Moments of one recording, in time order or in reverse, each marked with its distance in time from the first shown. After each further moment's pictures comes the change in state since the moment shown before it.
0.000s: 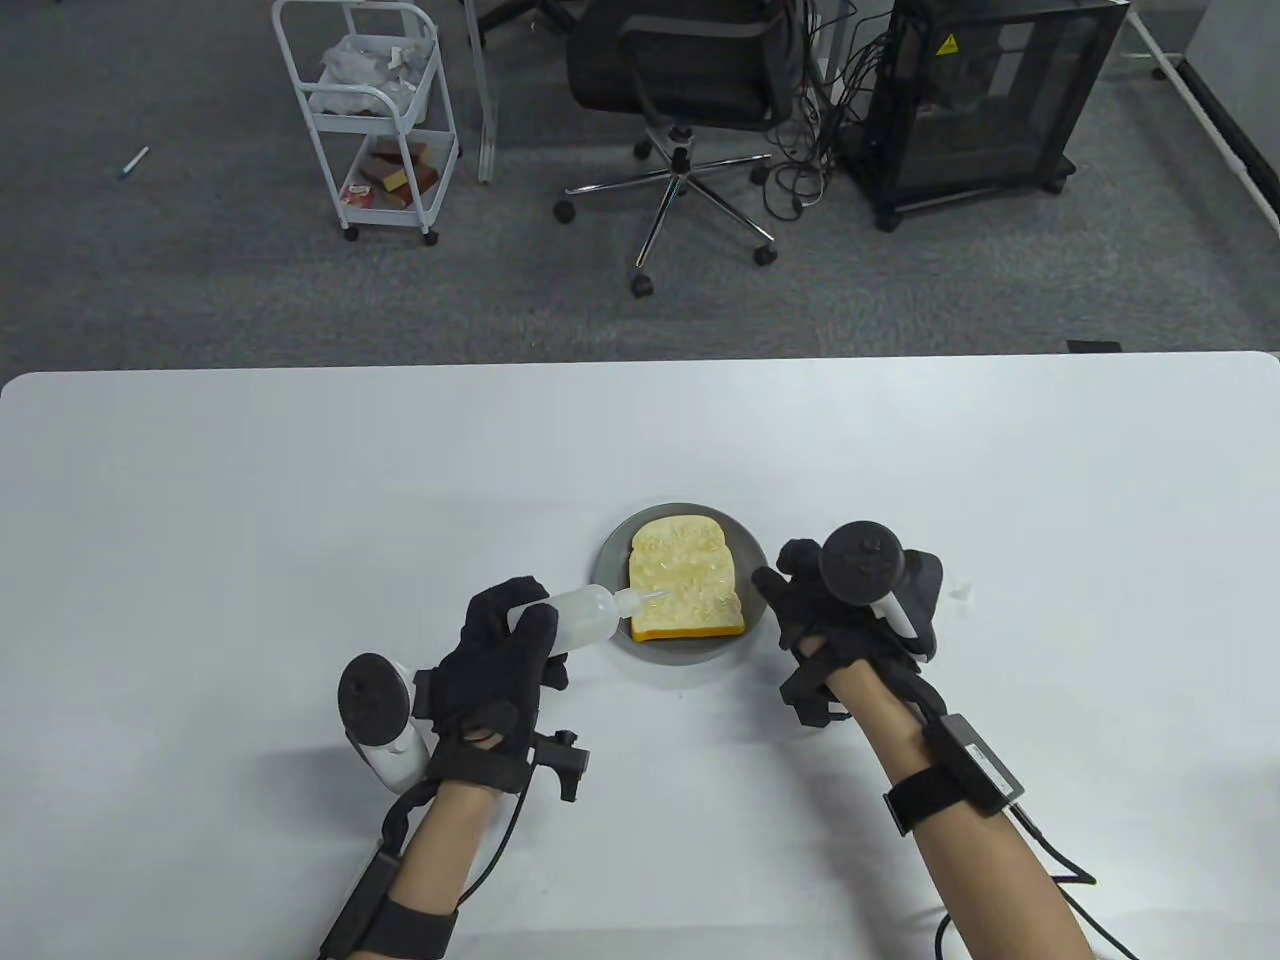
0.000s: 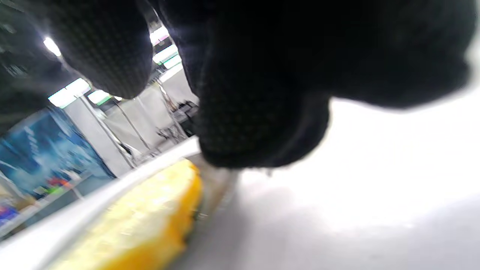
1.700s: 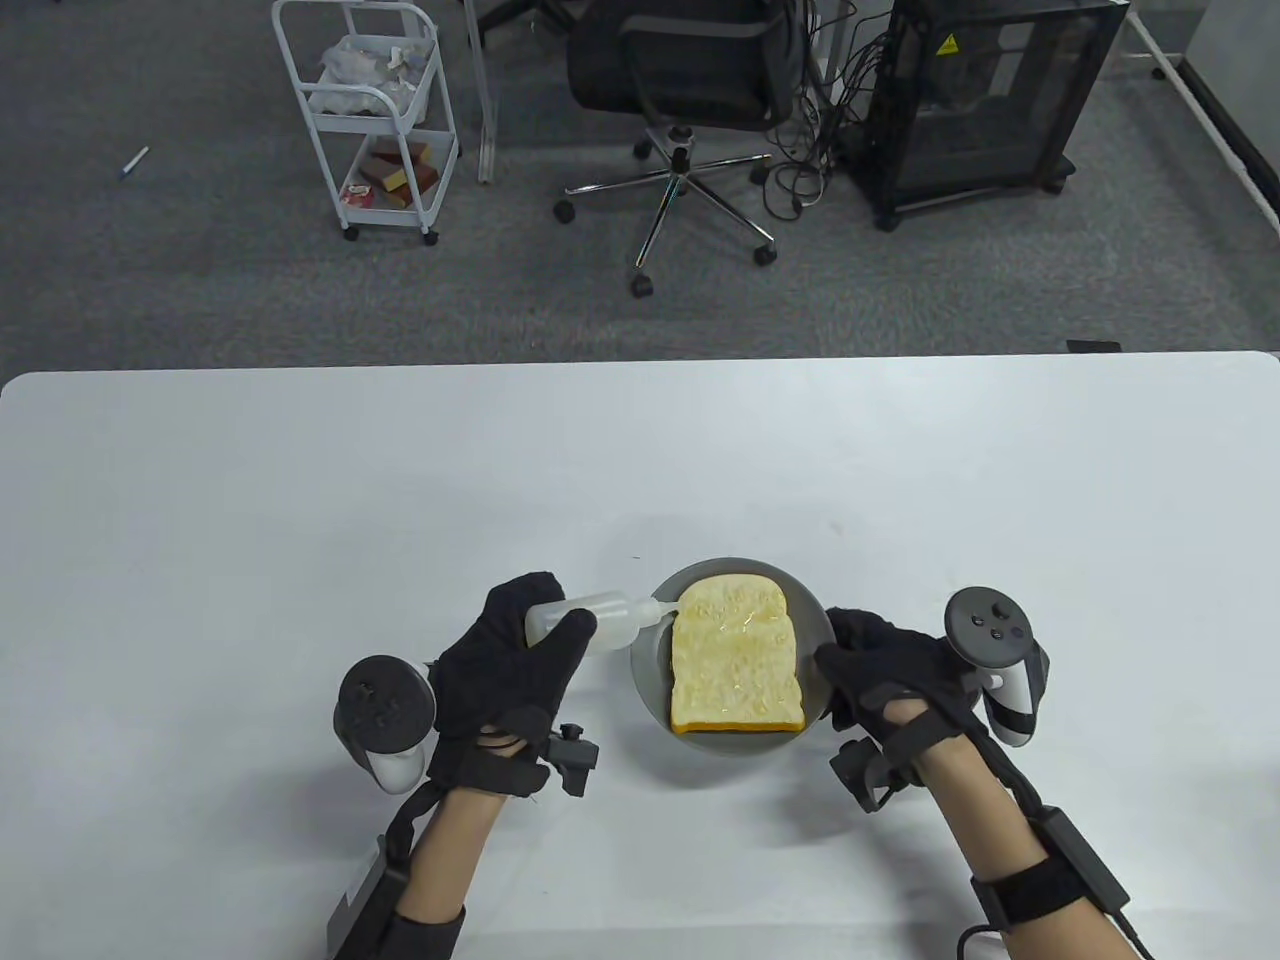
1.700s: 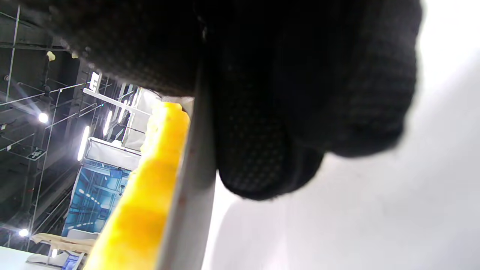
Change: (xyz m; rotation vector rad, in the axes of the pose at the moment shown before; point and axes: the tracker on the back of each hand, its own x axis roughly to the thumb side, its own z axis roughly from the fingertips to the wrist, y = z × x) left_hand 0.059 -0.022 0.000 -0.022 -0.191 -0.305; right_hand -0.063 -0.019 0.080 0.205 0.044 -0.666
